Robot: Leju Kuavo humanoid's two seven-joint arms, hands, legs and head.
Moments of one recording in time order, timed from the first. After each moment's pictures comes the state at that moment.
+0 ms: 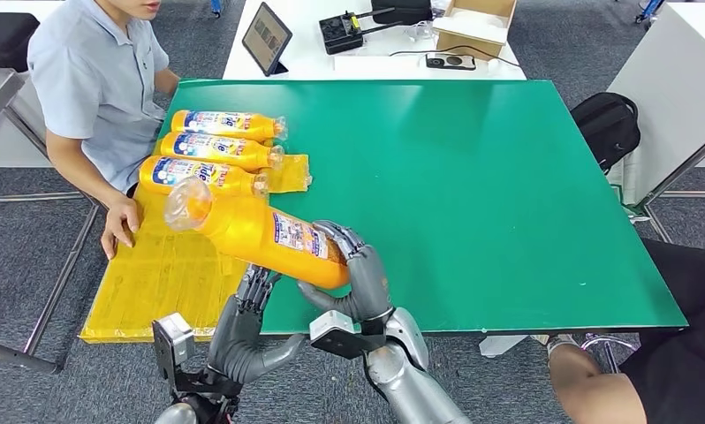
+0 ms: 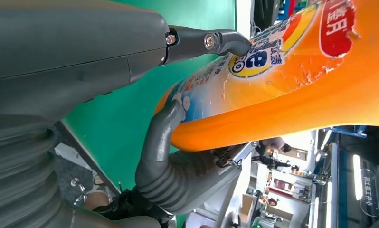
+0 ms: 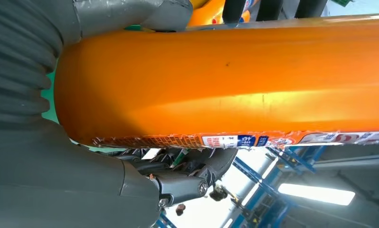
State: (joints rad) left arm 0.11 -0.12 -0.43 -1.59 0.07 -0.15 -0.40; right arm -0.27 0.28 0.40 -0.99 0.51 -0.45 -0.66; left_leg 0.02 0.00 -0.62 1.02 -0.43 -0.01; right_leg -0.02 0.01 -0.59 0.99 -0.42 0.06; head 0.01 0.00
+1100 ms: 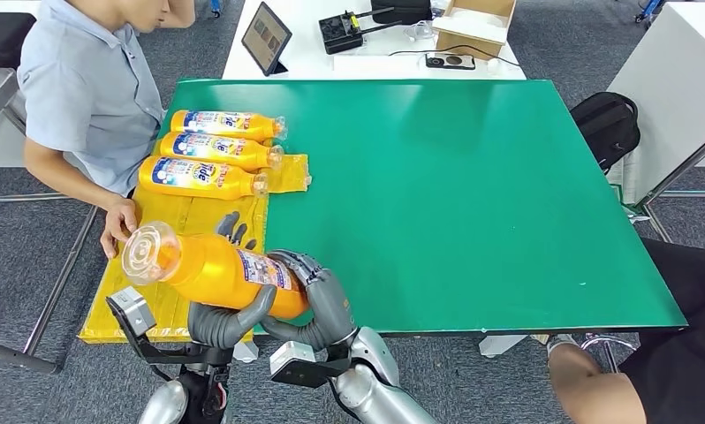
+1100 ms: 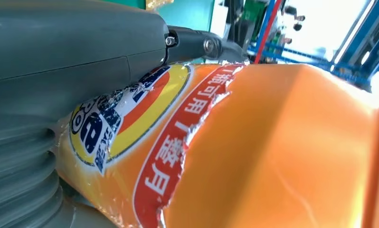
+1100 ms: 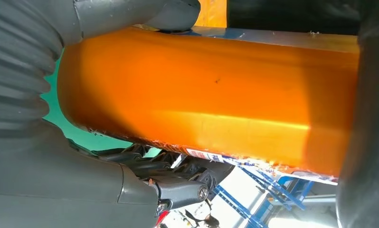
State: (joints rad) left arm 0.05 -0.15 -0.40 -1.64 0.26 -0.05 -0.43; right arm -0.28 0.32 0.59 -0.86 0.43 -0.50 -0.66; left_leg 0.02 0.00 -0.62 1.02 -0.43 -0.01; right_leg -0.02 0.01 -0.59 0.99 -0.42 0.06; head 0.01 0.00
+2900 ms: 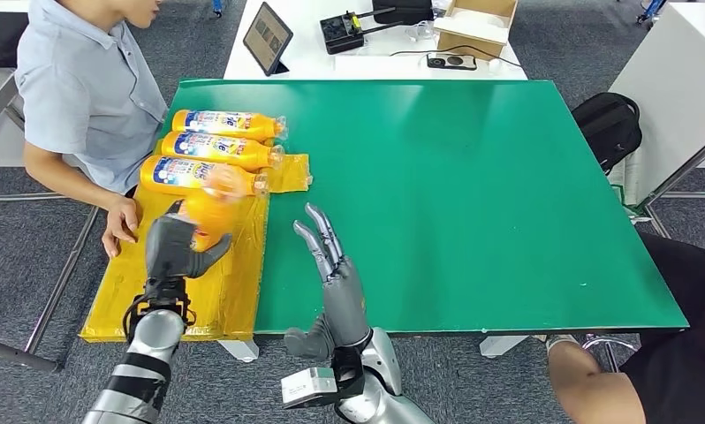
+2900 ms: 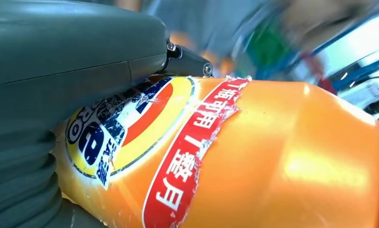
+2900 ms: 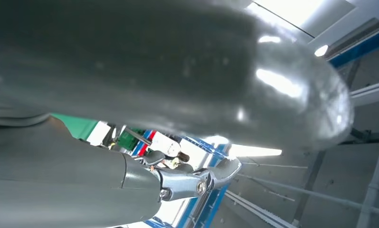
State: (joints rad) left arm -0.31 -0.06 -0.20 -1.18 -0.63 0.42 -0.25; right arm -0.20 0.25 0.70 -1.24 0.32 -0.70 -0.67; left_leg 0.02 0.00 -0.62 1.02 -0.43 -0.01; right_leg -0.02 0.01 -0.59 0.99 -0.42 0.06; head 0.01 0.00
